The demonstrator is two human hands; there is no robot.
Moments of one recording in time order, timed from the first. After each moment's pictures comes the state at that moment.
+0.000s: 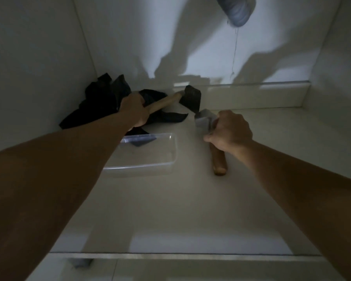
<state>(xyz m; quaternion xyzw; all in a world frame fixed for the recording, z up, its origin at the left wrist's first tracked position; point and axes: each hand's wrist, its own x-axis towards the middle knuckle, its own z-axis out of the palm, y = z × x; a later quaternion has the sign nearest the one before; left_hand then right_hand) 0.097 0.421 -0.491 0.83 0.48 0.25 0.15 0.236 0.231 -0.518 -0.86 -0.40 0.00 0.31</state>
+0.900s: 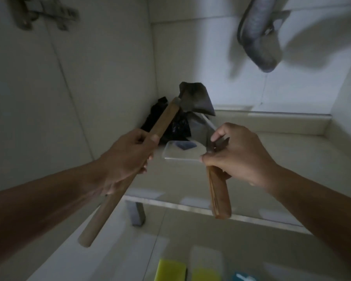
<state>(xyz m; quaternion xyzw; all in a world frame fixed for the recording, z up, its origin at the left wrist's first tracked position) -0.138 0.187 -0.419 0.71 0.44 0.33 0.44 0.065 0.102 -0.427 -0.72 -0.53 0.14 0.42</state>
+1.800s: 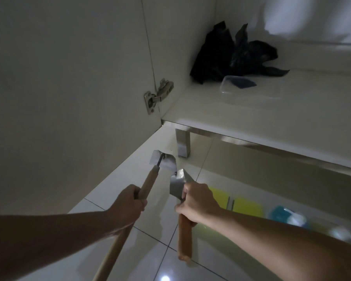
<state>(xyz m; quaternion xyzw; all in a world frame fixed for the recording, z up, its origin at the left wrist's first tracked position) -0.308 0.123 -0.633 0.57 0.69 0.14 0.43 -0.122 0.101 -0.646 -0.73 -0.59 0.32 0.14</state>
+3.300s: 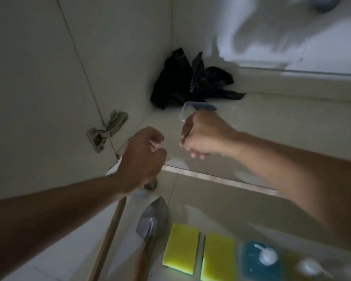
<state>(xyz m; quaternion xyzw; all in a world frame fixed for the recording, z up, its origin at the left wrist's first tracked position) -0.147 0.226 -0.531 0.74 0.48 0.37 0.28 0.014 0.203 -0.482 -0.73 -0.61 0.25 0.19</state>
